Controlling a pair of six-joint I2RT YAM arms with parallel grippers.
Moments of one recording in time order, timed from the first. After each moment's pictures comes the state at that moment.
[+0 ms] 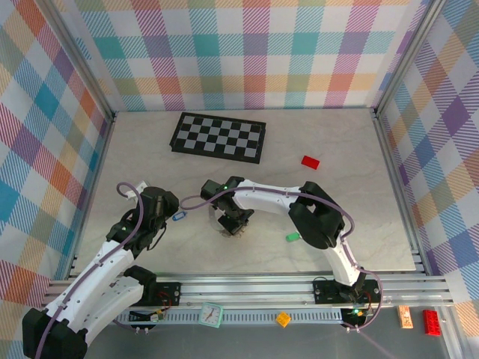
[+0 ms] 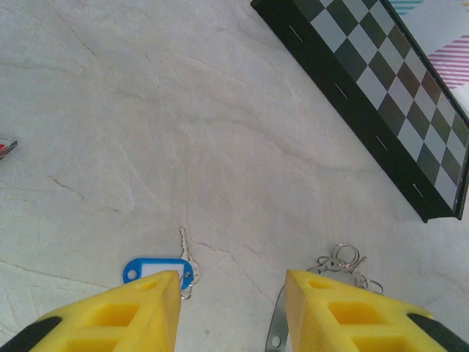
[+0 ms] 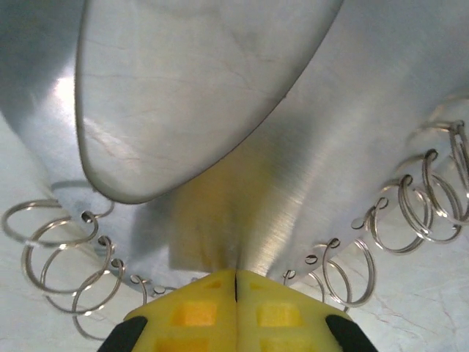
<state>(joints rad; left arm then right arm) -0.40 0.76 0.54 -0.50 -0.30 -0.97 1.04 2.10 1.59 -1.04 0.05 0.23</state>
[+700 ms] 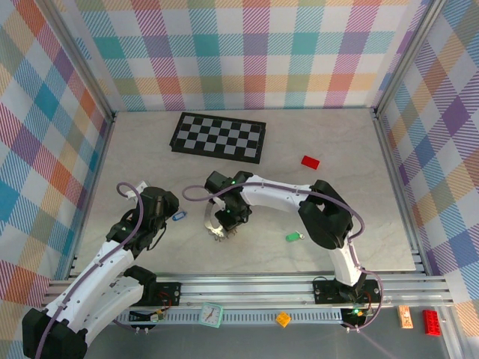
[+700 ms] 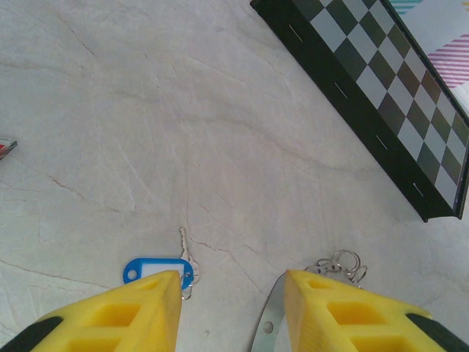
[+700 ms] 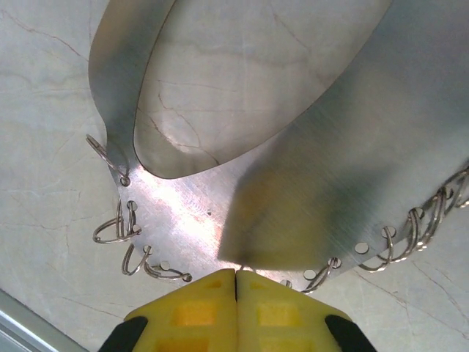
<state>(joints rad) -0.40 0.76 0.54 -0.50 -0.30 -0.97 1.00 2.03 1.55 -0.95 -0.15 0.29</state>
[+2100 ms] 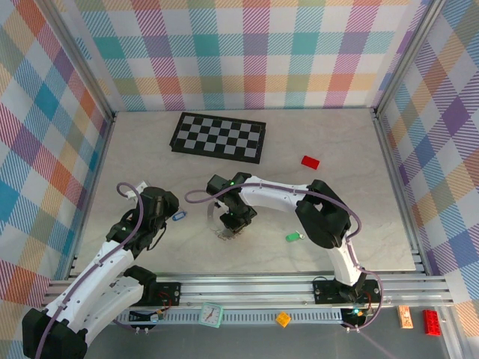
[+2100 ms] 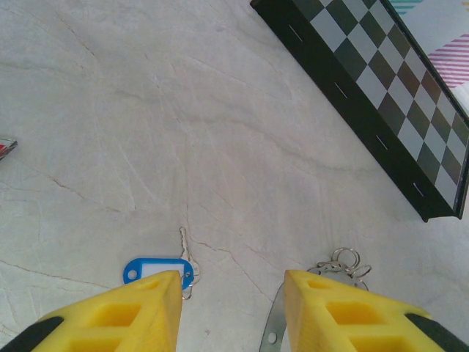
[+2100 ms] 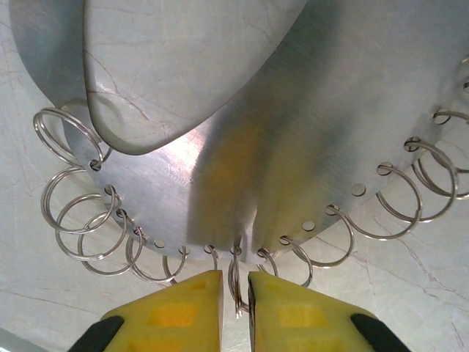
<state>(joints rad) -0.40 0.76 0.54 -0.50 -0.30 -0.97 1.00 2.05 1.55 -1.04 -0.09 0.28</state>
